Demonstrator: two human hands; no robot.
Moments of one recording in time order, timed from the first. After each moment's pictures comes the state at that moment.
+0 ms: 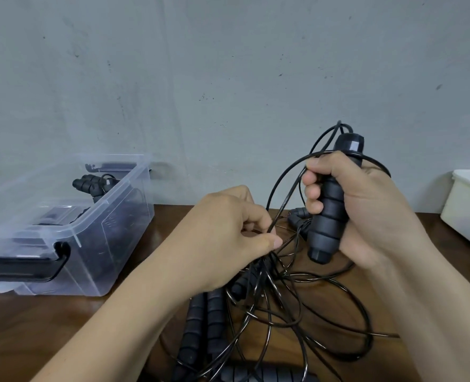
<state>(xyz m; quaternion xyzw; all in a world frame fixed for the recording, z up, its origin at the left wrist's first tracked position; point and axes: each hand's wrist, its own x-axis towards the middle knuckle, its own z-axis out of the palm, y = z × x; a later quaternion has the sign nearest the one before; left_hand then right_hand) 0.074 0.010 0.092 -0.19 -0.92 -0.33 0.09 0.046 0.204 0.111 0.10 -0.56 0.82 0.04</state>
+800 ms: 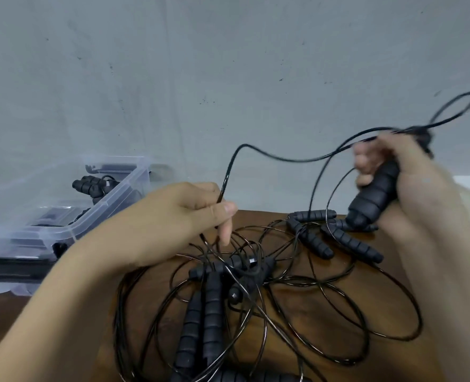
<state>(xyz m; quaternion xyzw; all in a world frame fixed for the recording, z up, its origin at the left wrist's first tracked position) 0.072 -0.039 0.118 -0.18 -0.91 -0.36 0.01 0.002 0.262 0.115 0.04 -0.51 0.85 0.15</state>
